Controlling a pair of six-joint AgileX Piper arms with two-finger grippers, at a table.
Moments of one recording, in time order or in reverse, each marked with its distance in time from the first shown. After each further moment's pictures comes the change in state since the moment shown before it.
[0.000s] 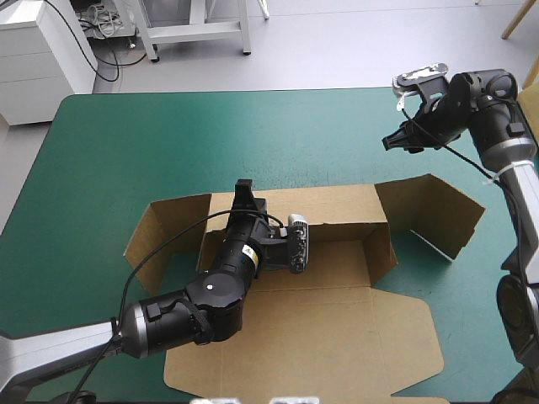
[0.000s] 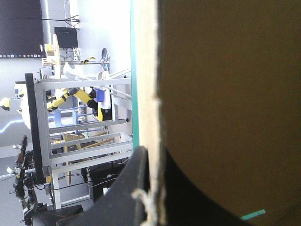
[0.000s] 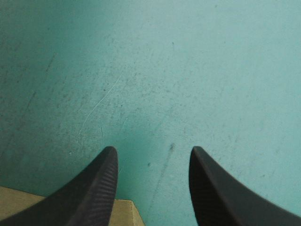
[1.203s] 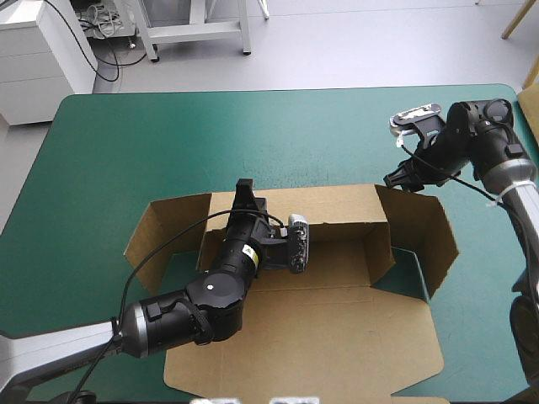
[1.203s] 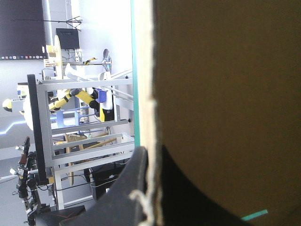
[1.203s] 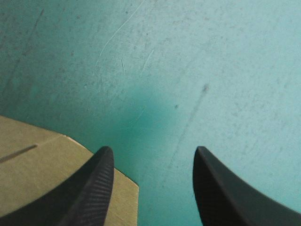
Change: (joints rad) left arm 0.000 0.001 0.000 0.016 0.000 0.000; right arm -0.006 -0.087 0.256 0.043 0.016 -0.052
